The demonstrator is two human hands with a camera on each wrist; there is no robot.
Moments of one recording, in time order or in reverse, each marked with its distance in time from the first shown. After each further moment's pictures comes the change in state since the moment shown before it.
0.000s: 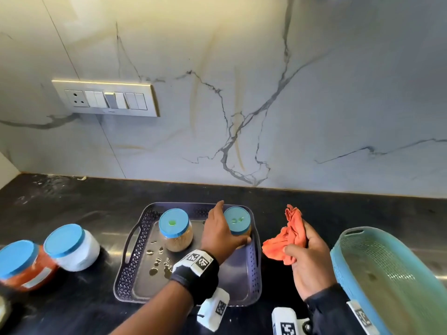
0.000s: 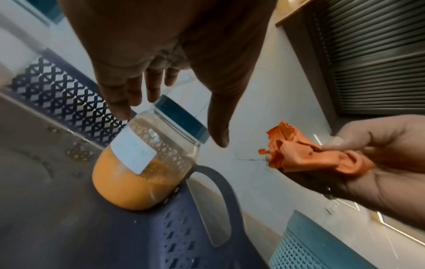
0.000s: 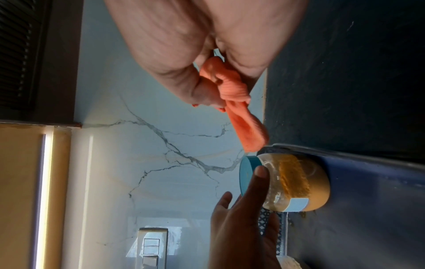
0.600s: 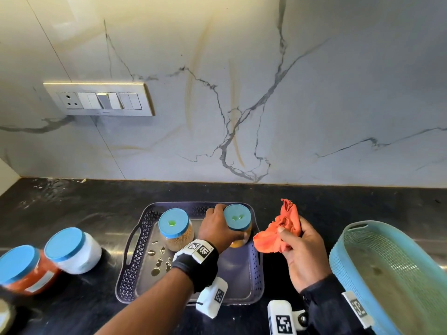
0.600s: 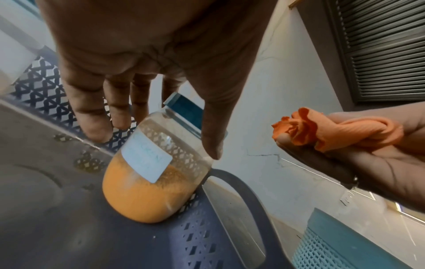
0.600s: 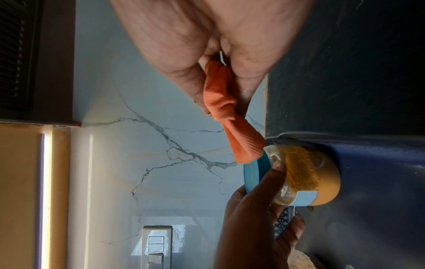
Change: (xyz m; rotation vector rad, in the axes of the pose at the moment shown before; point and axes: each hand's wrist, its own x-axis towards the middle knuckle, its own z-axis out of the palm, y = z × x) left_hand 0.020 -0.005 -0.006 0.146 -0.099 -0.068; right_hand 0.009 0.004 0.011 0.140 0.019 0.087
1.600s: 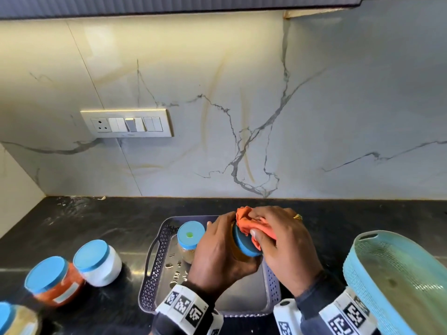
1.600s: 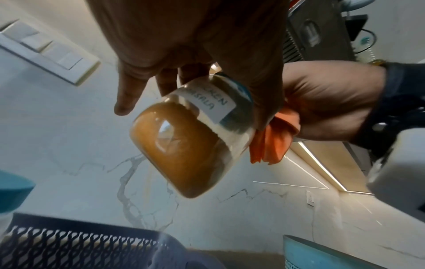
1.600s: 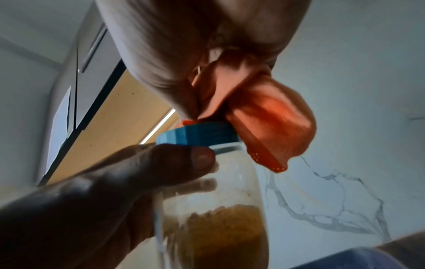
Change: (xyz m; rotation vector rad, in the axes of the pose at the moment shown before) left_hand -0.110 0.026 -0.068 -0.090 0.408 0.592; right_hand -0.061 -0.048 0.066 -1.087 -0.241 -1.000
